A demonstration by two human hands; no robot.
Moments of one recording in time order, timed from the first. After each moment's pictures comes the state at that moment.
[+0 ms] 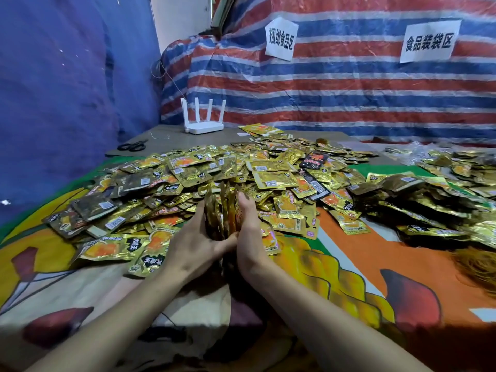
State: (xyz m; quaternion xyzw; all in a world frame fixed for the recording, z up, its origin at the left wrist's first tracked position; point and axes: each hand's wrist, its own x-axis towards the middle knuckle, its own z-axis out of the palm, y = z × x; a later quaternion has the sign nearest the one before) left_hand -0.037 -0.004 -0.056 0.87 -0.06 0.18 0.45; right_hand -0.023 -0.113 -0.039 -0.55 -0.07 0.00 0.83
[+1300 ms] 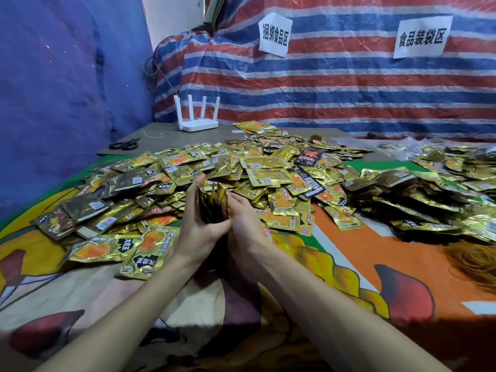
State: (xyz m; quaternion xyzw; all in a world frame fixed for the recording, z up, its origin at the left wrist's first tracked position) left_hand -0.014 -0.029 -0.054 0.64 -0.12 0.22 0.72; right_hand -0.010 -0.117 -0.026 -0.52 0.01 0.10 0.85
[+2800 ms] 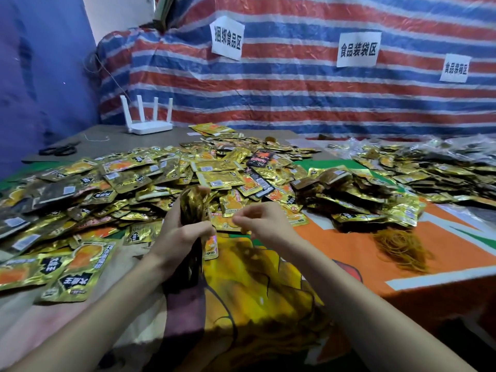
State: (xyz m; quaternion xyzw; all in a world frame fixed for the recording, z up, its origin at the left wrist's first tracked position) left_hand -0.019 -0.079 -0.037 0.66 -0.18 0.06 0.72; right_hand -0.008 -0.270 -0.019 -0.86 -0.07 -0.06 0.50
